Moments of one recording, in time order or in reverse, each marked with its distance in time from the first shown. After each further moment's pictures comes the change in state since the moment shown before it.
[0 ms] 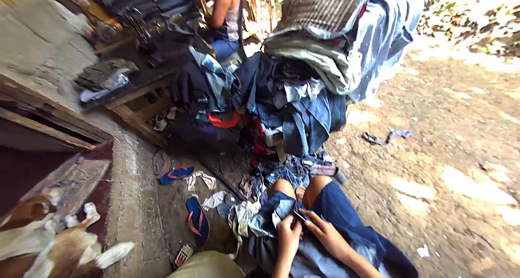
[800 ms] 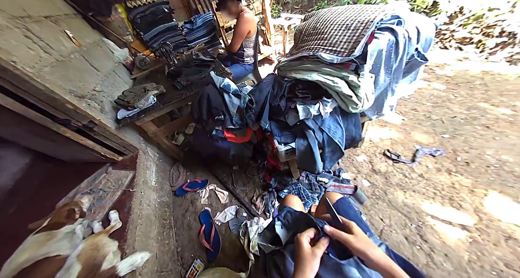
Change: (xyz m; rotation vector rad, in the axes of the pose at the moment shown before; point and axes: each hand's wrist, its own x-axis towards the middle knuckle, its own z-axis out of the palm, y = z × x) left_hand -0.026 0.053 -0.003 -0.148 -0.048 0.236; right_hand -0.004 -0.045 -0.043 0.455 0.102 -0.004
